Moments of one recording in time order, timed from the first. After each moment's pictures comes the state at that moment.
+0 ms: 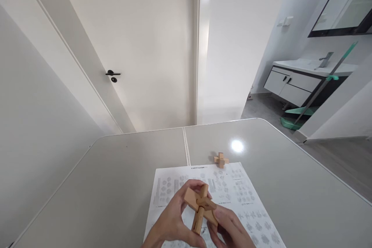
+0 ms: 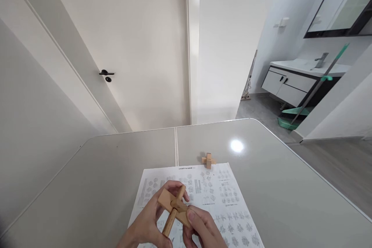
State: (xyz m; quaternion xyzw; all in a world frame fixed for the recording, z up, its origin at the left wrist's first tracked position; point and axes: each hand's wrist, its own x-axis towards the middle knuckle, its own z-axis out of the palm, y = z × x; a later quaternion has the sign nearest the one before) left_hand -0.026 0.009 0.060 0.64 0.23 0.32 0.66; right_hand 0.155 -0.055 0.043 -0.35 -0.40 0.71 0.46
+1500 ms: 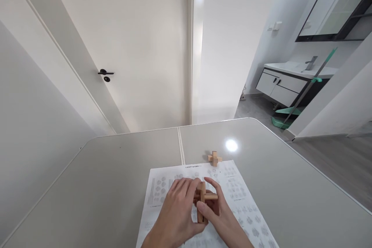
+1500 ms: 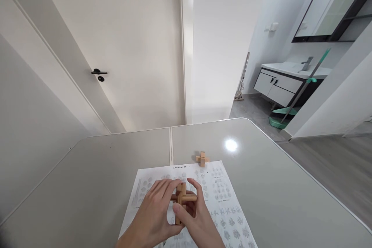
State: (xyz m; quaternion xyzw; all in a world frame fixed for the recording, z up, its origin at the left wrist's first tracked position) left_hand 0.005 -0.008 0.095 0.86 0.41 0.21 0.21; right_hand 0.149 -0.050 0.038 -0.47 -0.35 0.61 0.54
